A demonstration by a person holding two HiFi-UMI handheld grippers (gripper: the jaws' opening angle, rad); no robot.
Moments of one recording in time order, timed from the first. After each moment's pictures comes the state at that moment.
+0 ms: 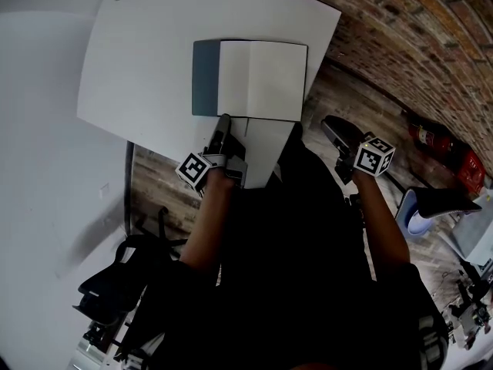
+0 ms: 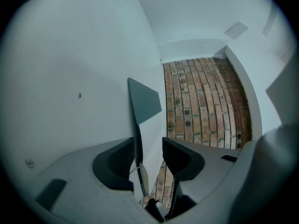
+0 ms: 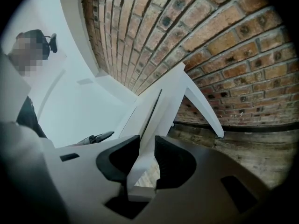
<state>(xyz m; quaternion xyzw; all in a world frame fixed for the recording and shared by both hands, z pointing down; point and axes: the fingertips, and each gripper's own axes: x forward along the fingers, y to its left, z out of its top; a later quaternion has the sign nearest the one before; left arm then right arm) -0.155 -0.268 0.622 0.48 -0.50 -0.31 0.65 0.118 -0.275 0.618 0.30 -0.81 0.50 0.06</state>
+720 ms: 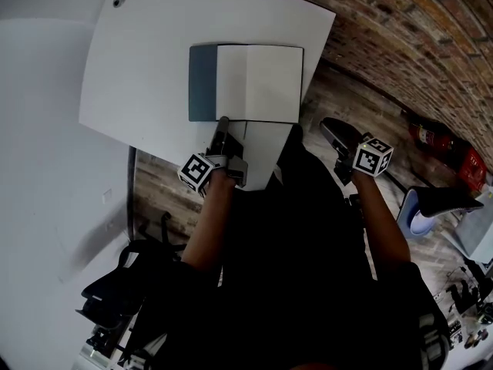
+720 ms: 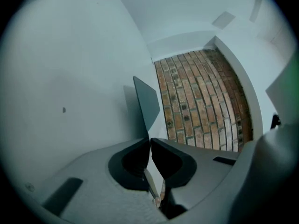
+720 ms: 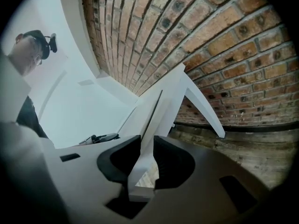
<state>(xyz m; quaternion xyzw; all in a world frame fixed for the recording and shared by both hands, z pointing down) -0.154 -0.280 0.617 0.53 -0.52 -0.28 0.61 0.121 -0.273 0.617 0.30 -0.81 0.50 0.05</state>
